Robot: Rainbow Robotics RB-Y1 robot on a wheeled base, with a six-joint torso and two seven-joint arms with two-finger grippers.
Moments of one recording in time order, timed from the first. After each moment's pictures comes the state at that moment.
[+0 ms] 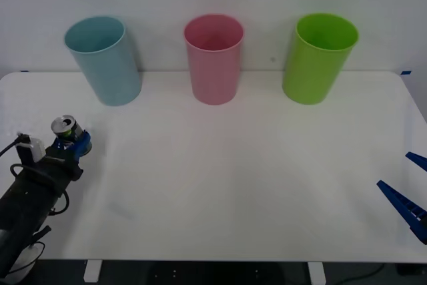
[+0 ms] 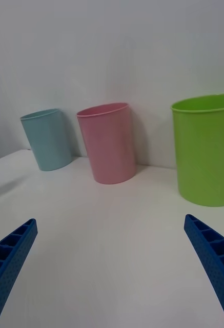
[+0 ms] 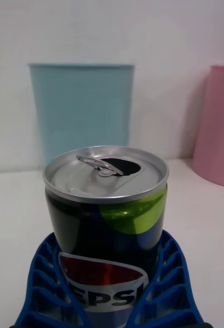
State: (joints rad) right arm 0.35 -0.40 -0.52 -1.66 0.96 -1.22 0.00; left arm 0.02 0.29 0.27 -1.33 -0.83 -0.60 -0.47
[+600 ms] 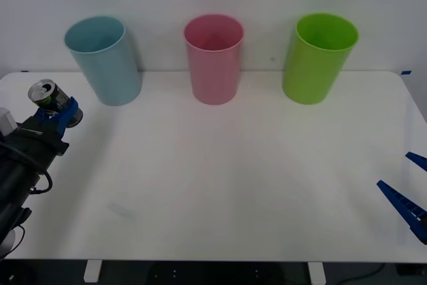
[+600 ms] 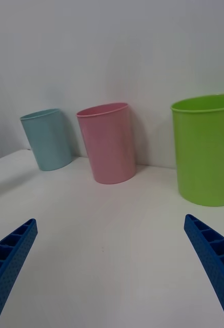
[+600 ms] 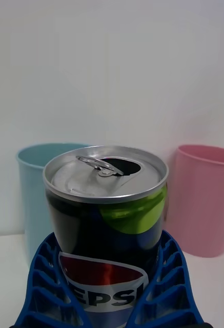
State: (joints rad) right arm 0.35 -0.40 -0.52 -1.66 0.96 -1.22 0.00; left arm 0.06 0.29 0.32 -1.65 -1.01 -0.59 -0.10
